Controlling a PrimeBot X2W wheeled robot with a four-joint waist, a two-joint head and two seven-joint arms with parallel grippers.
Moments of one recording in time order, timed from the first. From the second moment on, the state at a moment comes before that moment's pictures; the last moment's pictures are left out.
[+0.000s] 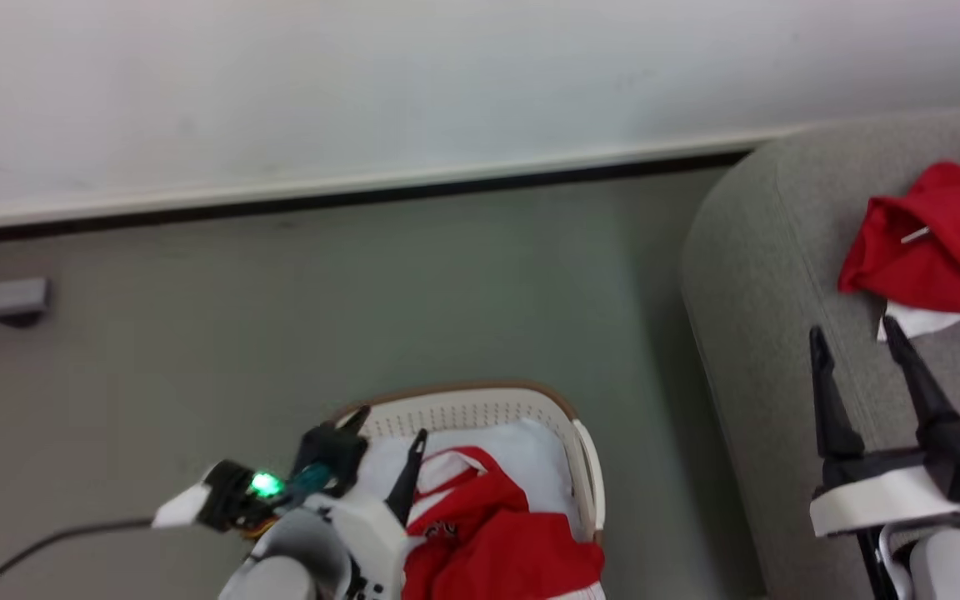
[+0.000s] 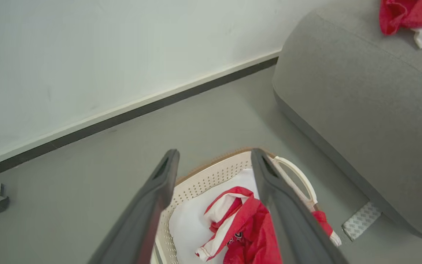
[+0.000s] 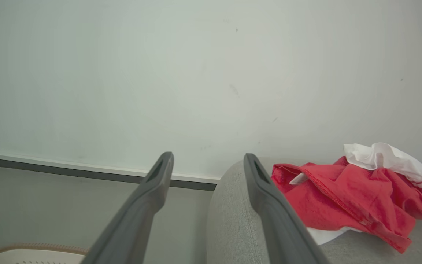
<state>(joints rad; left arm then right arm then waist) -0.33 0.25 -0.53 0.31 -0.25 0.12 -0.03 -0.26 -0.05 -0.03 0.27 0.02 0.13 -0.26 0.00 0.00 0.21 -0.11</state>
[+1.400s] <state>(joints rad) -0.89 0.19 -0.66 1.04 -0.11 0.11 0.05 -0.49 -0.05 -0.01 0.14 0.14 0.13 -0.26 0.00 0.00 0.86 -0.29</state>
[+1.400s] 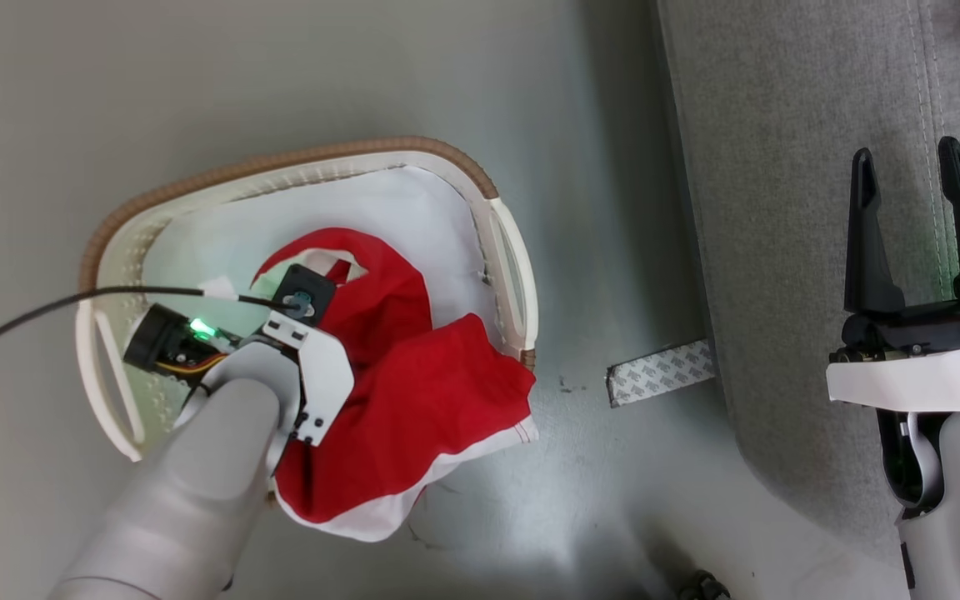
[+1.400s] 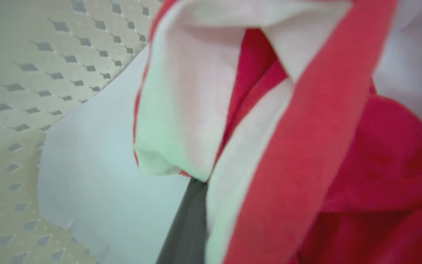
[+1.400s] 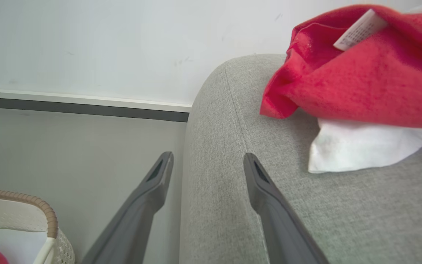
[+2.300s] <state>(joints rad) -0.74 0.07 -0.60 1.05 -0.28 0.08 -0.20 -0.33 -0.05 -0.04 0.26 0.07 0.13 -0.26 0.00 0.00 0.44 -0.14</state>
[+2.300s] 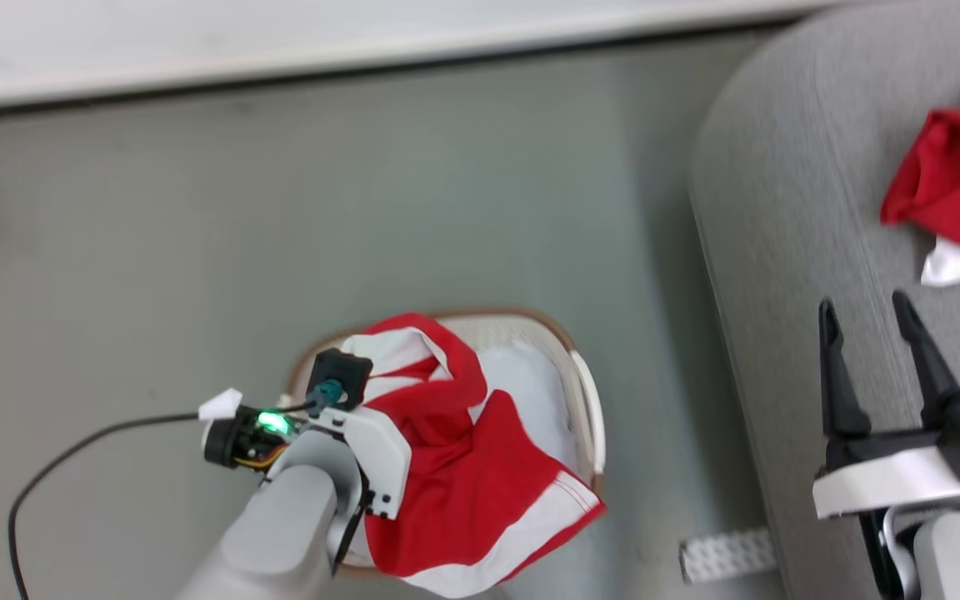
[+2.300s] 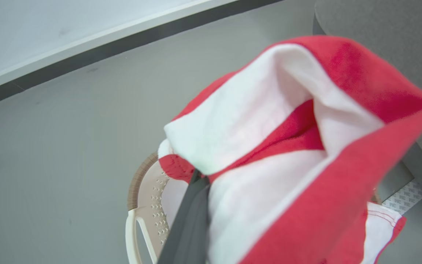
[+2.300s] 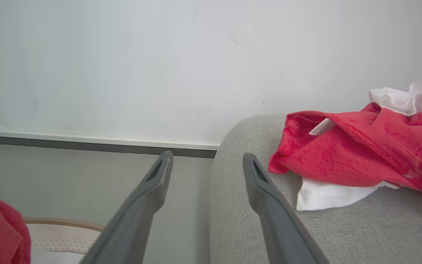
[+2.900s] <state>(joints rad) -0.56 0.15 -0.53 0.73 -0.39 0.13 -0.16 -0.15 -0.05 -0.02 0.33 0.07 0.13 -0.26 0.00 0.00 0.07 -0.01</state>
